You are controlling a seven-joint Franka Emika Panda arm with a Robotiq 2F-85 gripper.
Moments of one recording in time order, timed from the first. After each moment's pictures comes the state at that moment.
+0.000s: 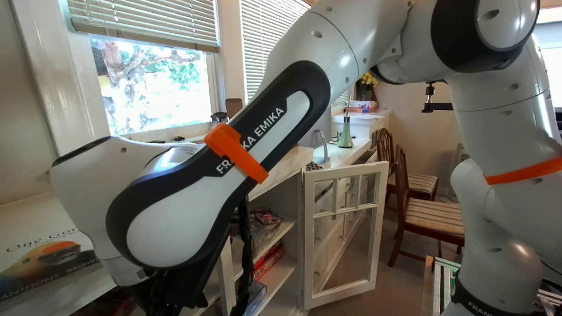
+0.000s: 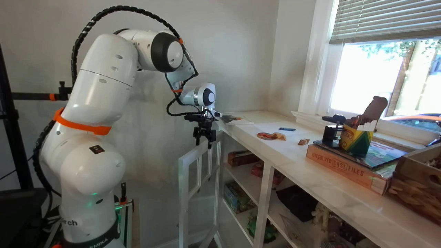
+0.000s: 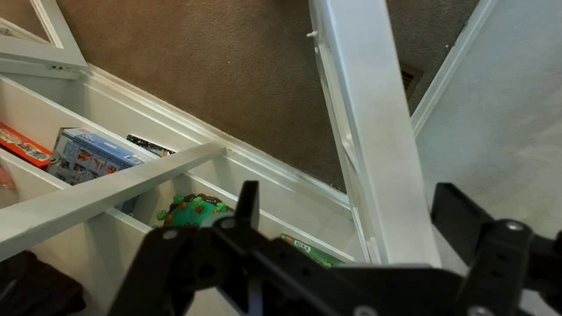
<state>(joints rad) 0.54 0.39 0.22 -1.85 -0.18 2.03 0.39</state>
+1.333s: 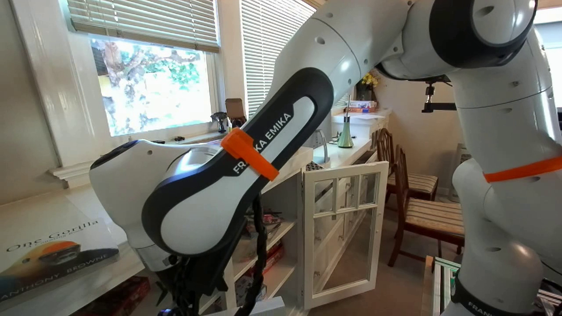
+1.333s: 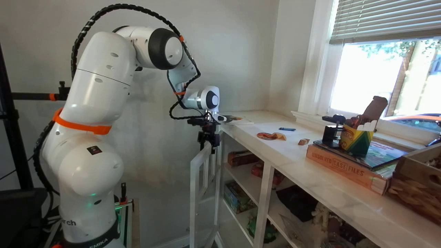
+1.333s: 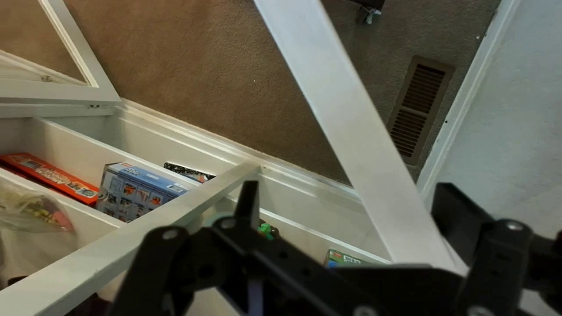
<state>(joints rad) 0.50 0.36 0.20 -1.93 -0.21 2.04 0.47</state>
